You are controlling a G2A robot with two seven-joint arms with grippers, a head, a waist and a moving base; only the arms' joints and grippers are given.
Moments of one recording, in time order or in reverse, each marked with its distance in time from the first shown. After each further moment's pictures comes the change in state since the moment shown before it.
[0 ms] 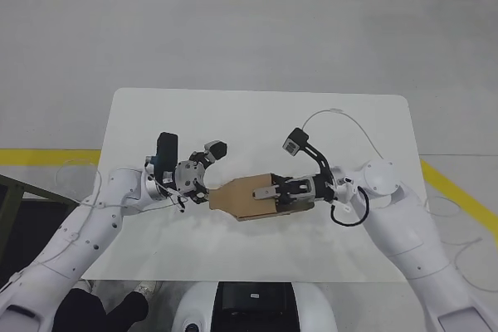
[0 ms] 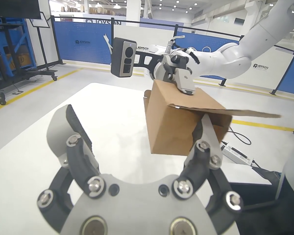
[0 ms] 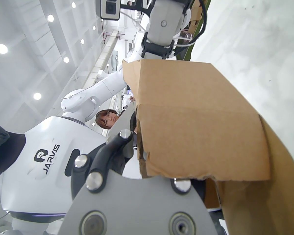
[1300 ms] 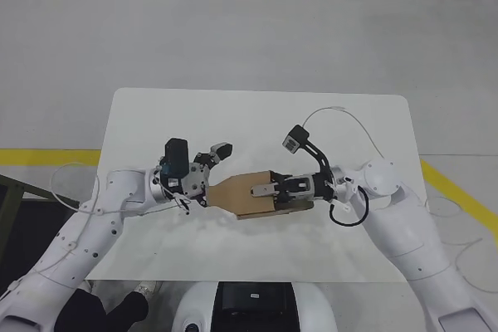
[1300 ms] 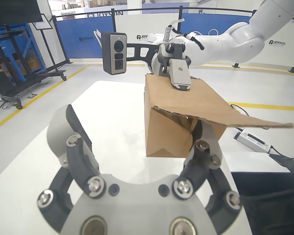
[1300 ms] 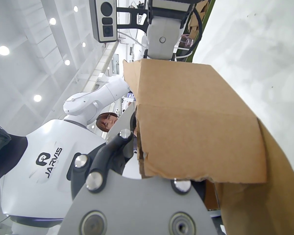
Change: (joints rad) left arm 0.054 -0.014 -0.081 -0.114 0.067 0.068 -0.125; right arm -0.004 0.001 0.000 -0.034 0.003 0.010 -0.026
